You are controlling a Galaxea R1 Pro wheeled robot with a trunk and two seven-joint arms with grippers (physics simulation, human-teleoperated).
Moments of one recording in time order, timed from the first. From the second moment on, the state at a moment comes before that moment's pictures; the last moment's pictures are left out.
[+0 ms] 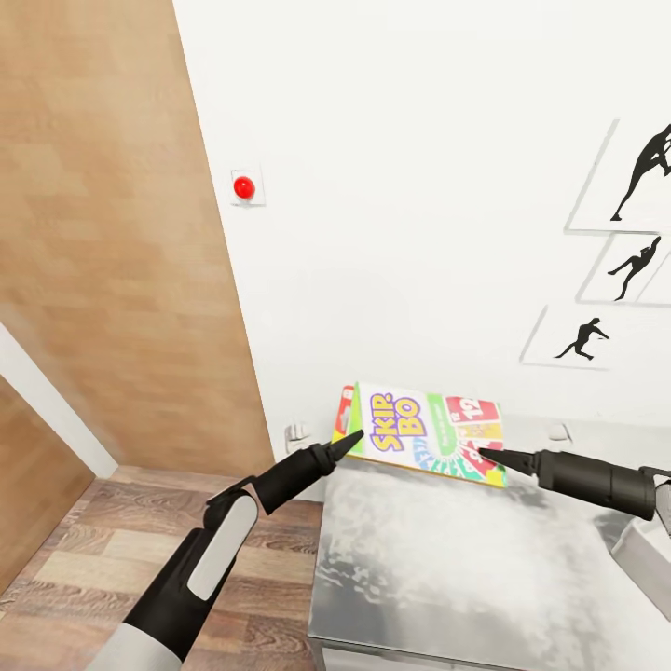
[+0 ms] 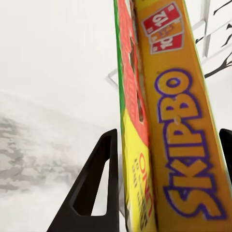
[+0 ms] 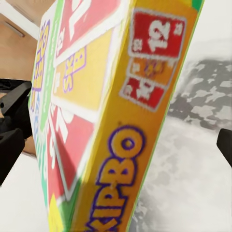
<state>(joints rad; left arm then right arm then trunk) -0.49 -0.05 -0.31 -1.22 0.84 0.39 -0.53 -0.36 -0.46 -0.23 -1.59 -0.59 1.04 0.93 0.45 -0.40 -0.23</state>
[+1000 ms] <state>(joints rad) -0.49 -0.05 -0.32 -1.20 0.84 0.39 -0.53 -0.37 -0.45 -0.24 -1.56 -0.59 1.04 0.93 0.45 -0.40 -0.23</state>
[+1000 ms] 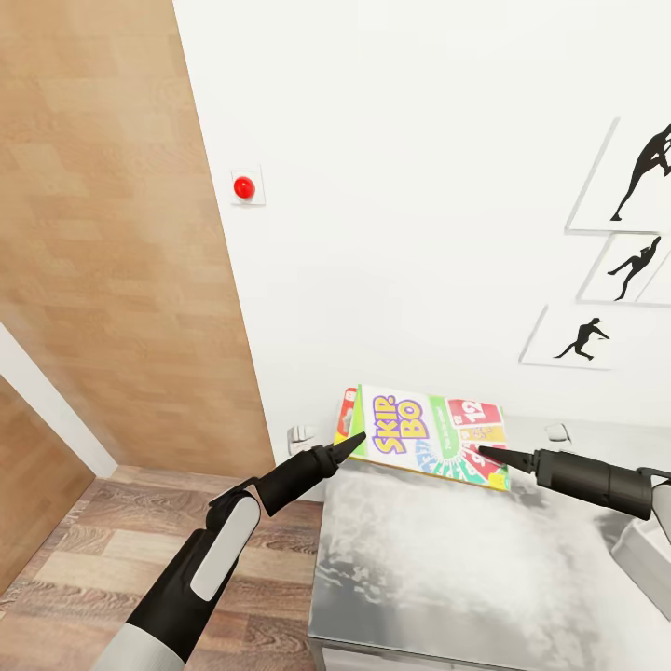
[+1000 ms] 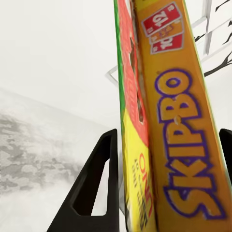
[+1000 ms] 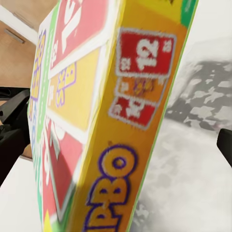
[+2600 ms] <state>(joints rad) -0.49 -0.05 -0.32 -1.20 0.85 0.40 -0.53 -0.37 -0.46 -0.25 -1.56 -0.56 1.03 0.92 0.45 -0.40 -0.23</state>
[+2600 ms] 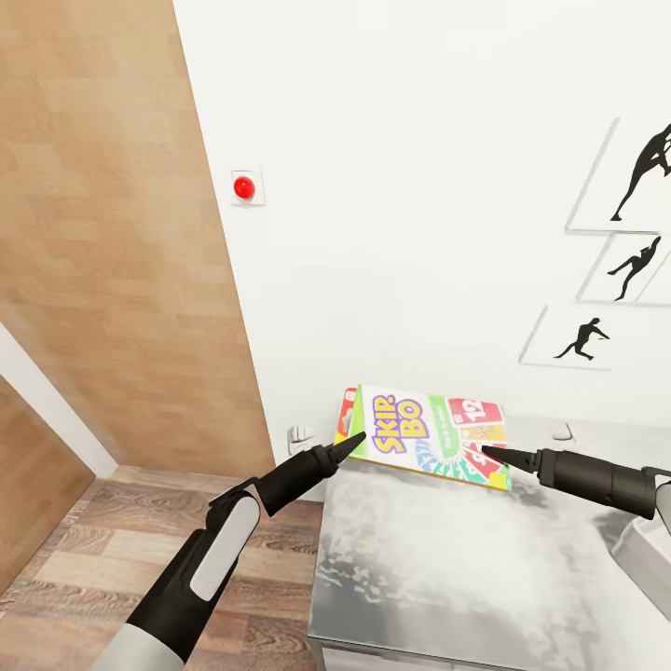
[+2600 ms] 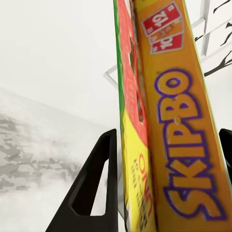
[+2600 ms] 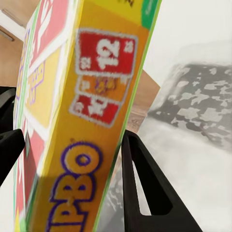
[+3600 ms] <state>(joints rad) -0.49 -0.05 -0.32 -1.20 0.85 0.41 -0.52 -0.36 -0.46 -0.25 -1.56 -0.56 1.02 0.93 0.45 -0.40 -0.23</state>
